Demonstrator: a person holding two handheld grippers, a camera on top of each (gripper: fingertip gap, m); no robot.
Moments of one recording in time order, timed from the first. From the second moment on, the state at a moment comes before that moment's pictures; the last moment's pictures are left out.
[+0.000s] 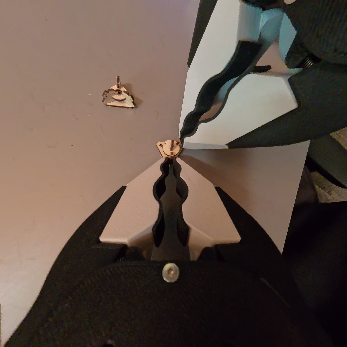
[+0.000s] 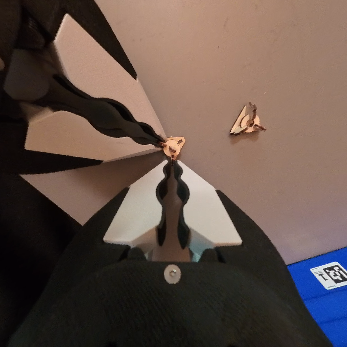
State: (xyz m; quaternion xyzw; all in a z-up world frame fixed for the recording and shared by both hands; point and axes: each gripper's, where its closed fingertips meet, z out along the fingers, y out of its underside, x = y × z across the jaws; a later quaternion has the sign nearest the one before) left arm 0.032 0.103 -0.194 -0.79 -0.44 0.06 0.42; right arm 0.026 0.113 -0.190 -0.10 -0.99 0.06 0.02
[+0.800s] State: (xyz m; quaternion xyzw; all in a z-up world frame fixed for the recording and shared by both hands) left arm 0.033 0.092 -0.186 -0.74 -0.47 -0.02 0.47; right arm 0.025 0.105 -0.180 -0.08 -0.99 0.12 0.01
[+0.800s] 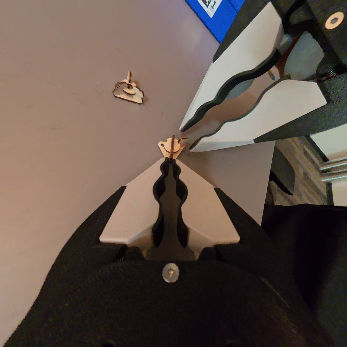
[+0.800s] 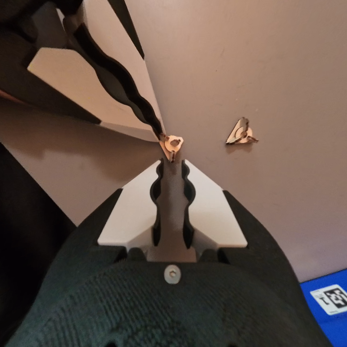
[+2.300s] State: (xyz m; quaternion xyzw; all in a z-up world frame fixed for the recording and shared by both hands) left arm 0.038 0.095 -0.176 -0.75 -0.43 -0.03 0.50; right arm 0.028 0.104 -0.193 -0.07 -0.99 0.08 0.00
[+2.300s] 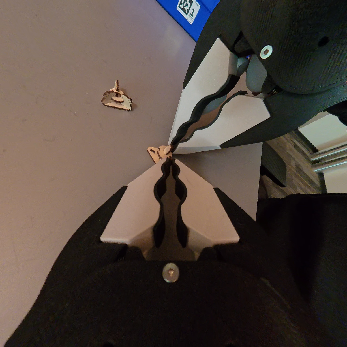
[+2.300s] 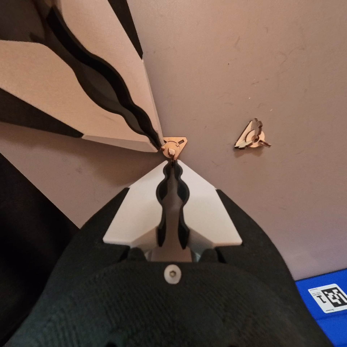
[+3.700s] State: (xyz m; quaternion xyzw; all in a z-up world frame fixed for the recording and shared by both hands) left arm 0.034 0.092 -0.181 -0.77 -0.44 0.02 0.46; right arm 0.025 0.099 -0.181 -0.04 -0.97 0.25 0.04
